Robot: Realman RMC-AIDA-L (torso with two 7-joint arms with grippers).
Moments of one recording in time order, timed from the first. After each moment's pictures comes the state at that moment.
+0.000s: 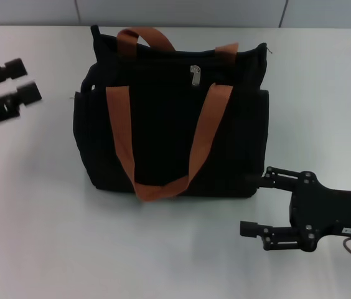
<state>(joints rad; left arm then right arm) -0.35 -1.90 0.57 0.59 1.69 1.86 -1.42 0.42 2.07 -0.79 -0.44 -1.91 -1.75 0.98</state>
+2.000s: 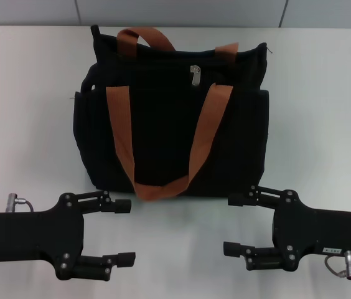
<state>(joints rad) -0.34 -2.00 0.87 0.49 1.90 1.85 -0.96 0.44 2.08 -0.79 -0.31 -1.93 -1.70 0.84</state>
